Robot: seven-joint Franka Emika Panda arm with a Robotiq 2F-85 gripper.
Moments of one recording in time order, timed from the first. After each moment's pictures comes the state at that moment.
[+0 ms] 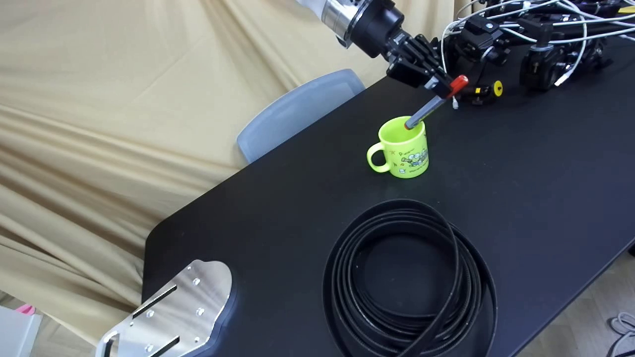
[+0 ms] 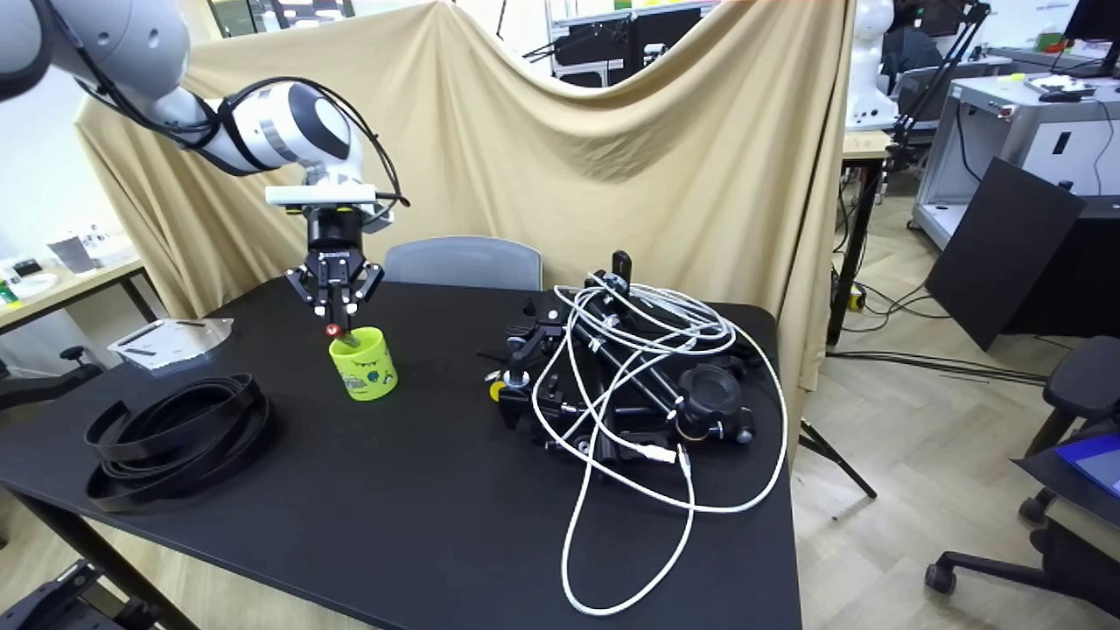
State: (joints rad) arm 0.16 0.72 0.13 -1.38 -0.20 1.36 -0.35
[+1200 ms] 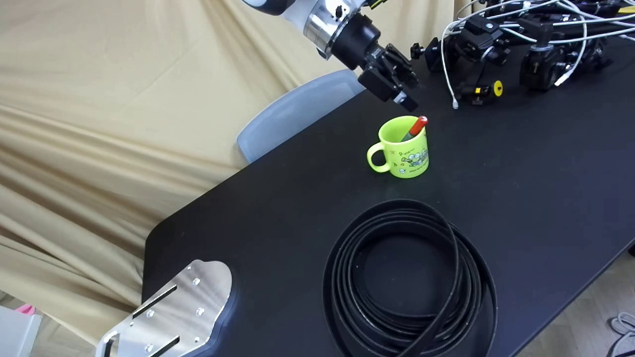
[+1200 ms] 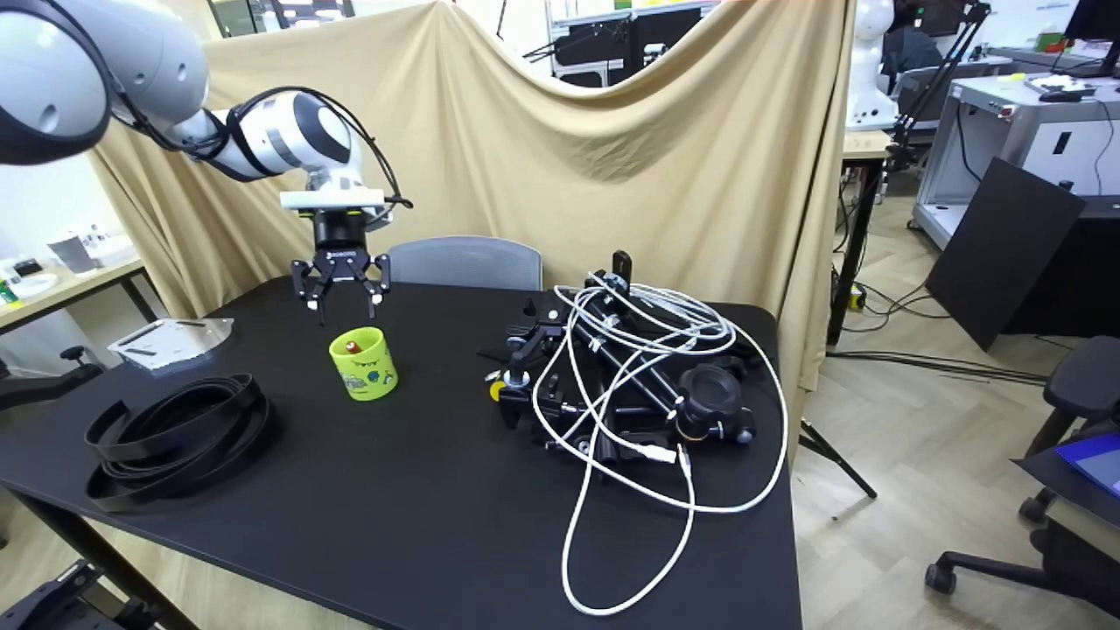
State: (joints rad) arm 0.19 0.84 0.14 -1.19 -0.23 1.34 -0.41
